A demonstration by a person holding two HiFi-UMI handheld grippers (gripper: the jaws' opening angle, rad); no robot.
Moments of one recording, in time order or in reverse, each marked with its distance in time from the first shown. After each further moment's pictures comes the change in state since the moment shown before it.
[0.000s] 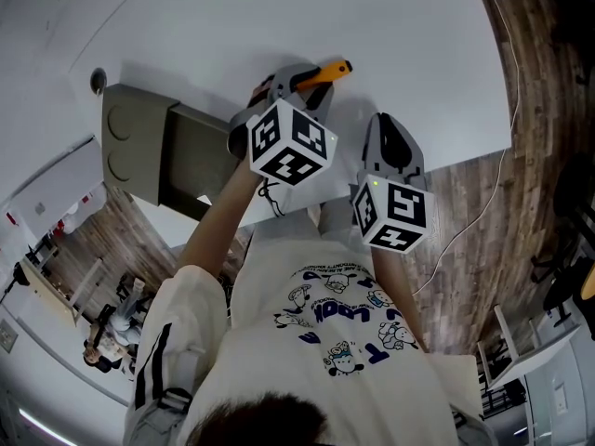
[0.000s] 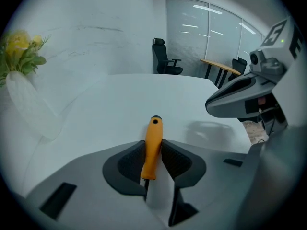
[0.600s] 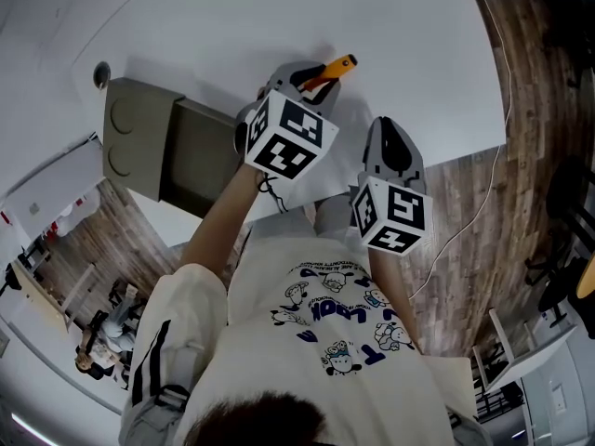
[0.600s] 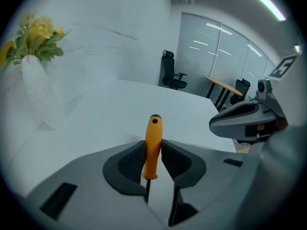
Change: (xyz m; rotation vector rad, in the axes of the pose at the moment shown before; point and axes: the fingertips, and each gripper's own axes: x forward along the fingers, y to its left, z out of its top) left arm -0.023 0.001 0.017 -0.162 -0.112 -0.037; right arm -0.020 0.007 0.003 -0.007 -0.032 -0.036
